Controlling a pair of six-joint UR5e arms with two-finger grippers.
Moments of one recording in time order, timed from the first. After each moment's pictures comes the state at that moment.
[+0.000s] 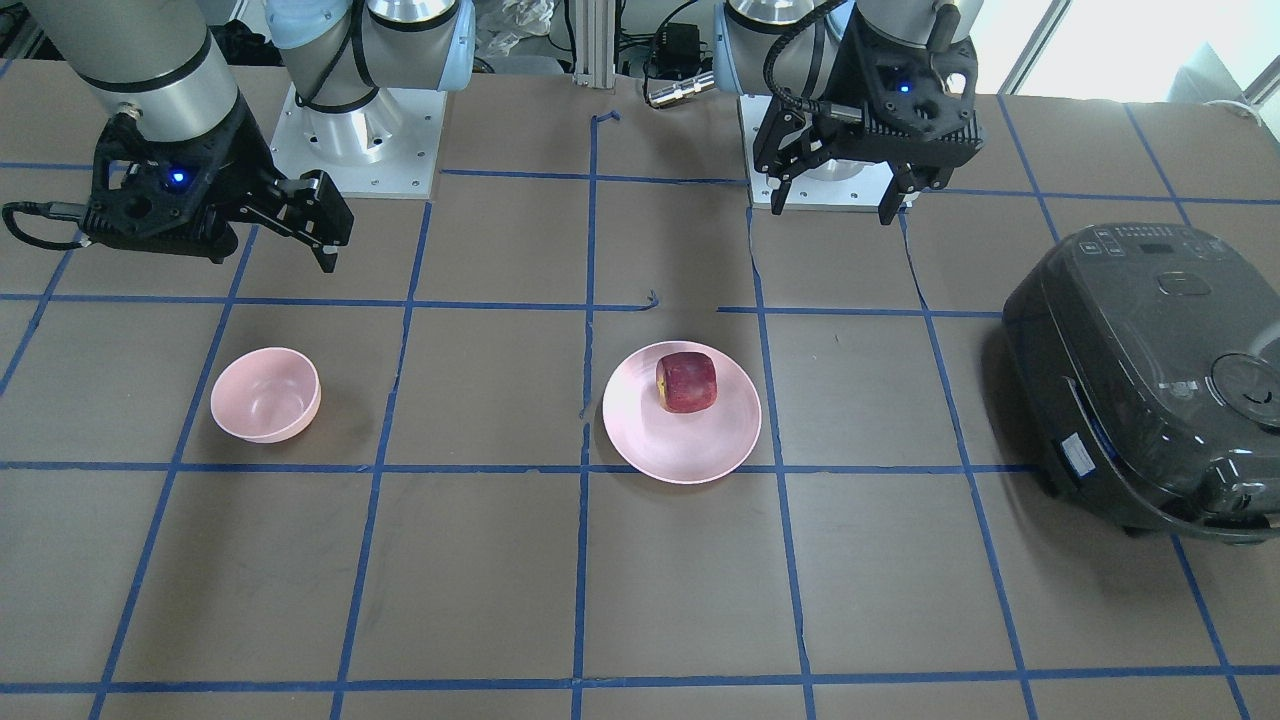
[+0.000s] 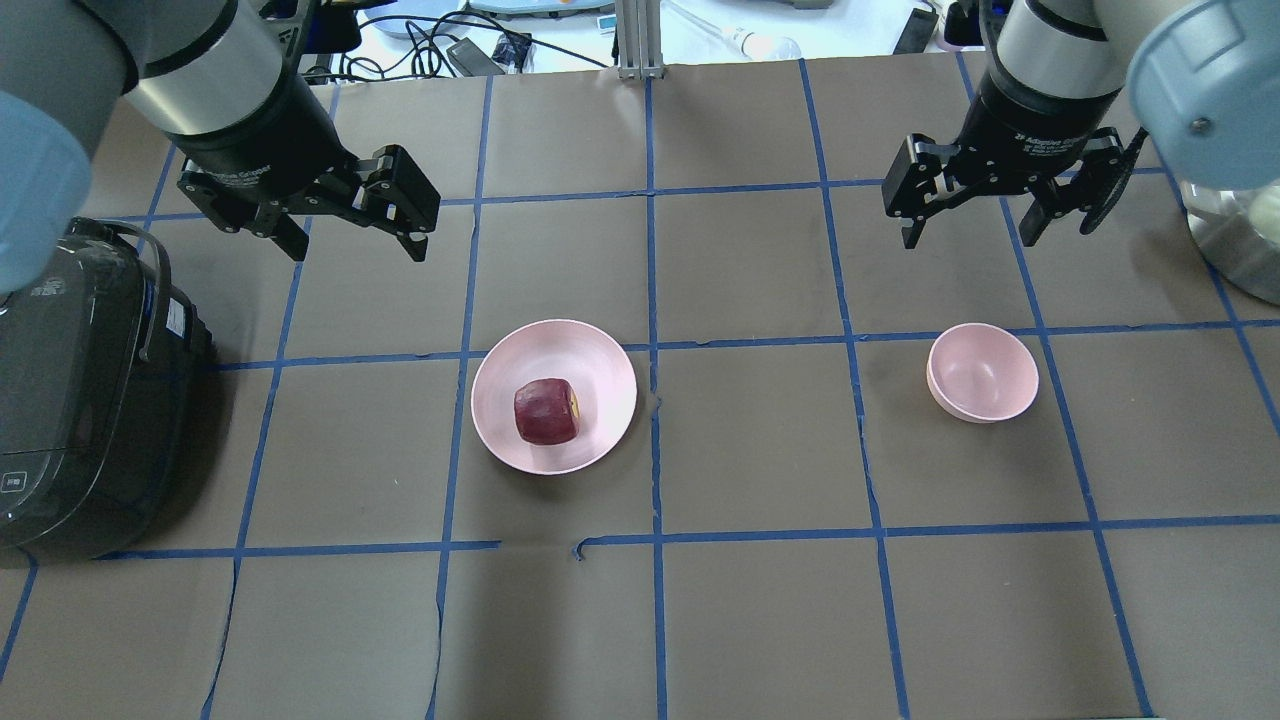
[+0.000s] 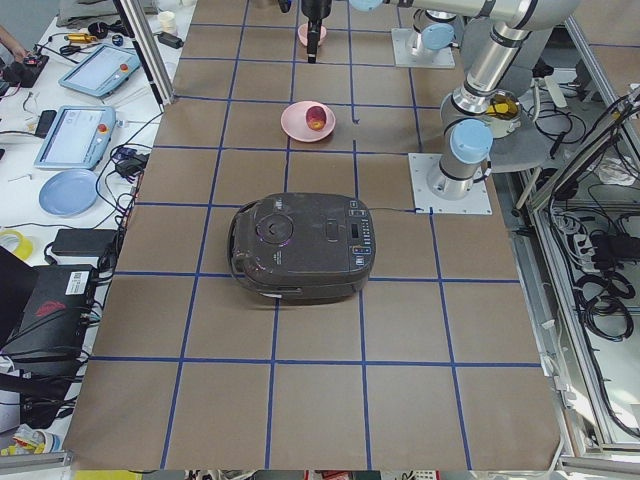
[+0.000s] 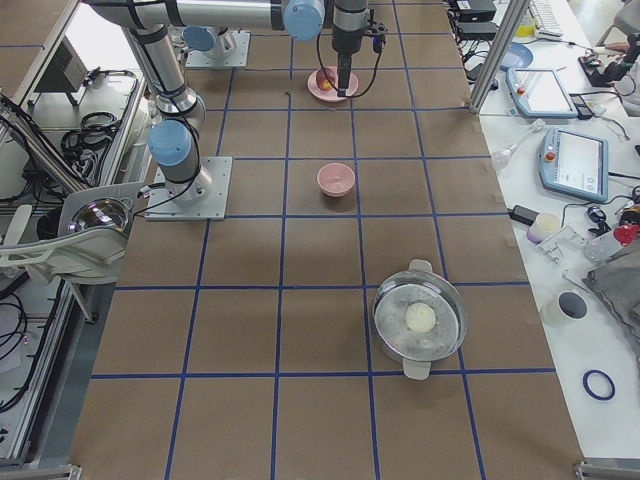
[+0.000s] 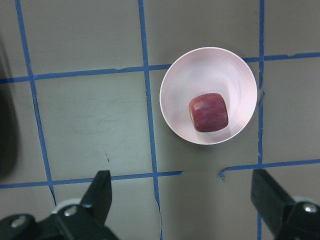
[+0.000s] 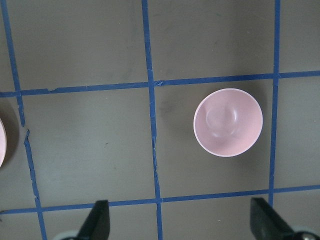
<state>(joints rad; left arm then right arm) -1.64 -1.50 -1.56 -1.59 1.55 -0.01 1.55 -1.57 1.59 -1.55 -1.61 0.03</state>
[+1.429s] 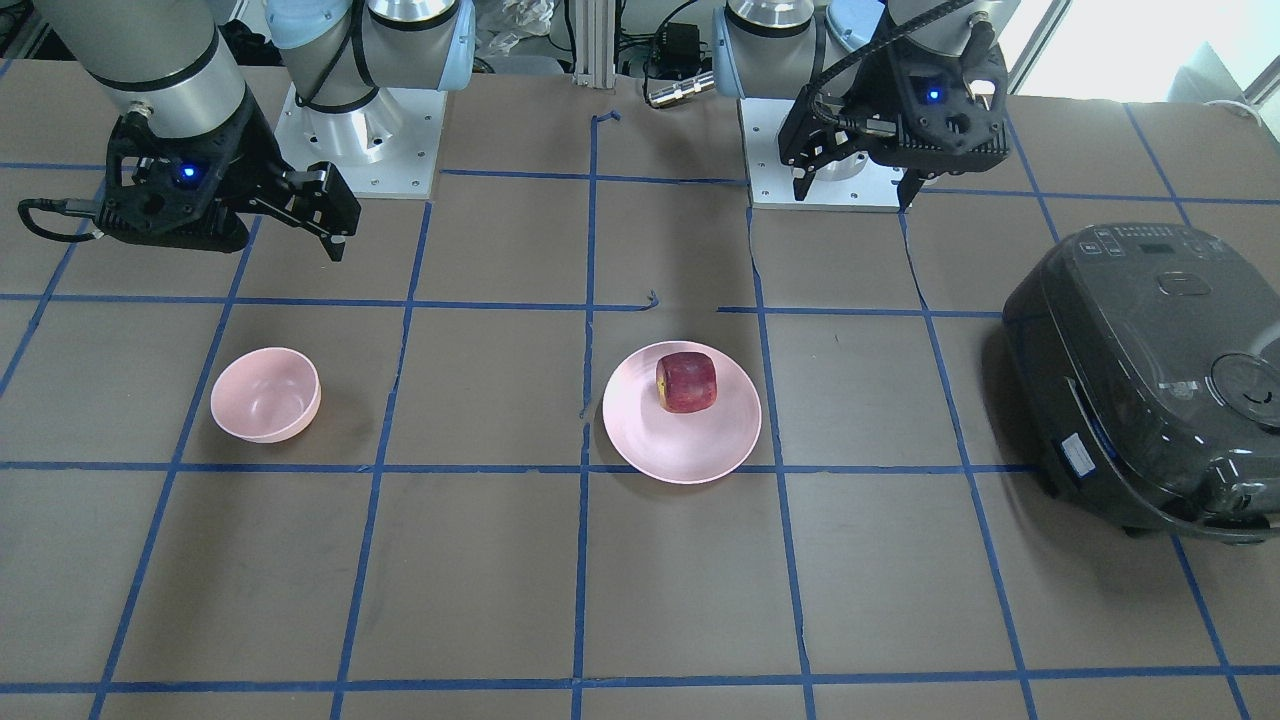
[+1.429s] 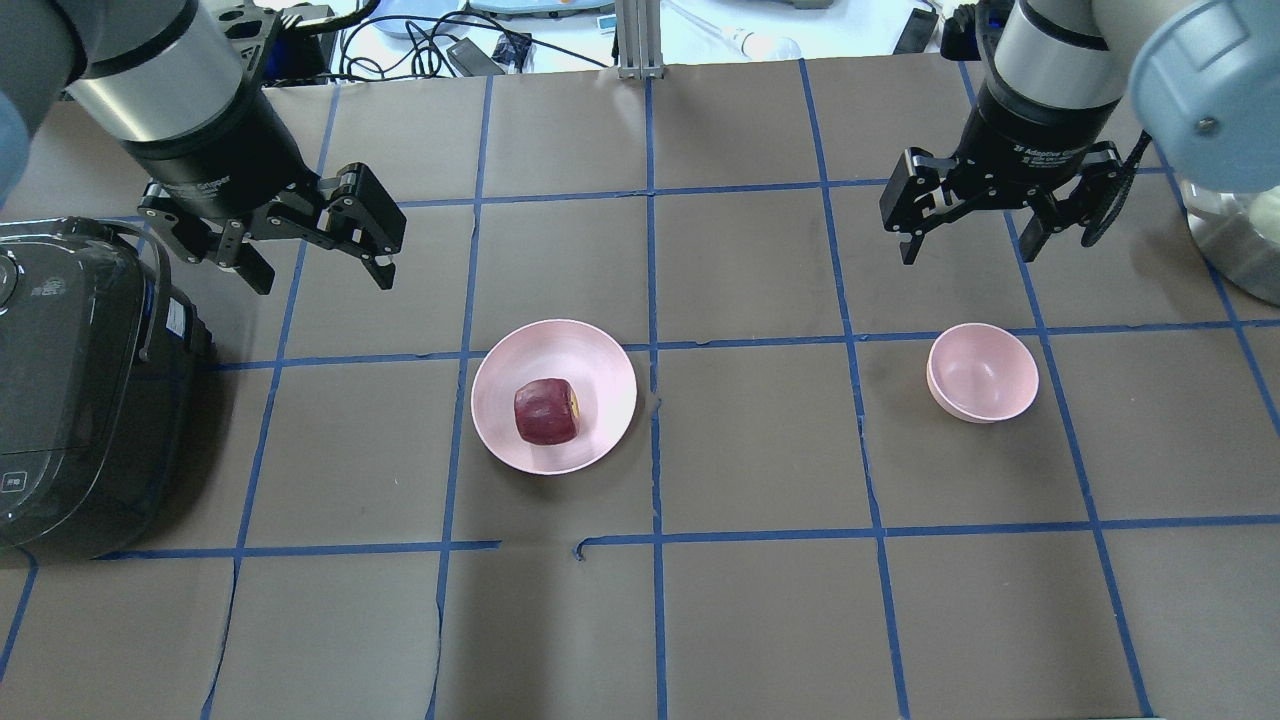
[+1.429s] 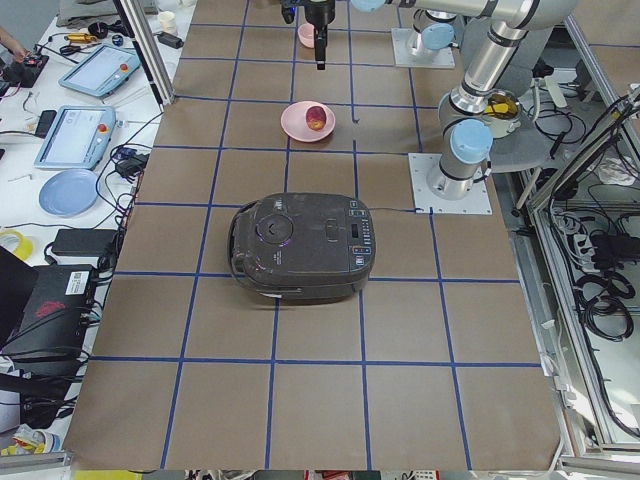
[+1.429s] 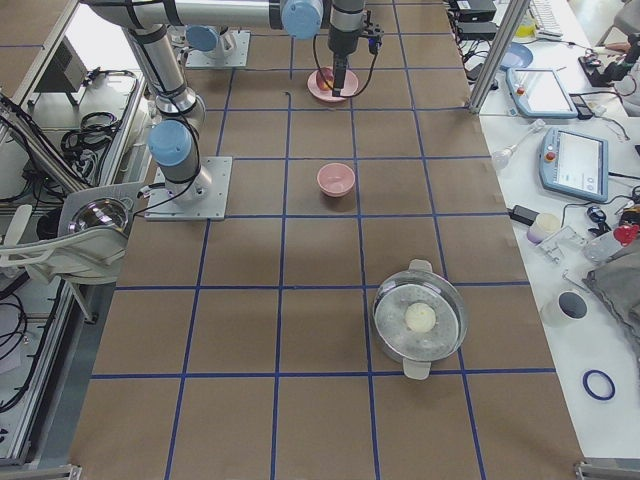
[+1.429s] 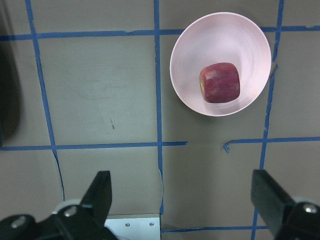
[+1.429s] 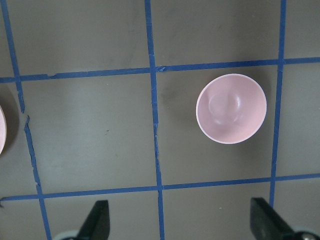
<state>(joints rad) -1.59 -1.50 -1.54 -1.73 1.55 -0.01 1.55 -1.57 1.59 -1.51 -1.60 0.03</state>
